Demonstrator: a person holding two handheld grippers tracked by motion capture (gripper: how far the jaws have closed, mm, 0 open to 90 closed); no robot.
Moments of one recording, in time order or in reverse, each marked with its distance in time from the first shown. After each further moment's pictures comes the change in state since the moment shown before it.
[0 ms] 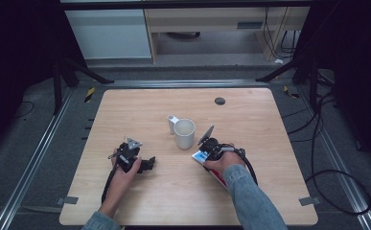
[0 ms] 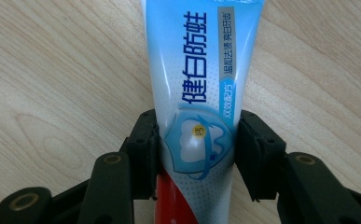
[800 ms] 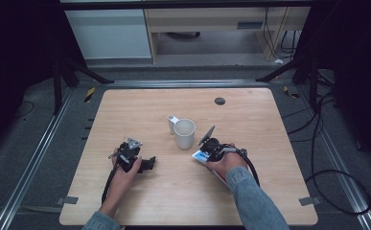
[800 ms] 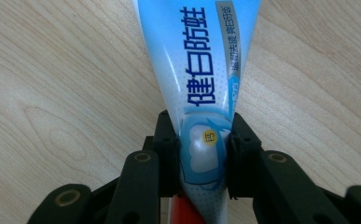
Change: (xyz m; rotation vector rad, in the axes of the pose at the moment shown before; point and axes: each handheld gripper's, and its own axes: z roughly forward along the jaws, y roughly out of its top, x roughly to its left) left arm 0.000 0.001 0.001 0.000 -0.003 0.003; right arm 0.001 -0.004 -0.005 -0.019 0.013 0.003
